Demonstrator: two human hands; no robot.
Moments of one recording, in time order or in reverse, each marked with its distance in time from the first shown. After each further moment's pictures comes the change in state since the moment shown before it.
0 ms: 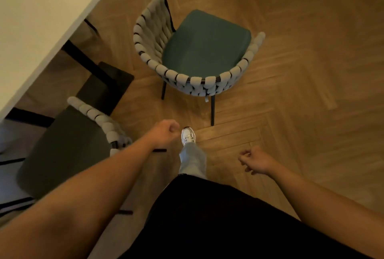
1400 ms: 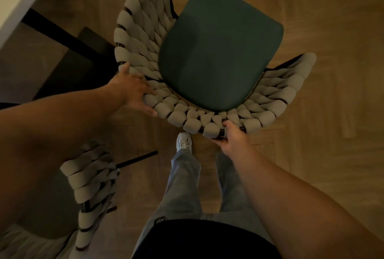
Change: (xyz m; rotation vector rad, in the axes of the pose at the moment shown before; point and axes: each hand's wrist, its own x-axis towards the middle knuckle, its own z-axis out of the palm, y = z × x) left_hand 0.300 -0.021 -0.220 1.169 -0.307 0.063; right_hand 0.268 -0.239 -0.066 1.285 0.142 0.428
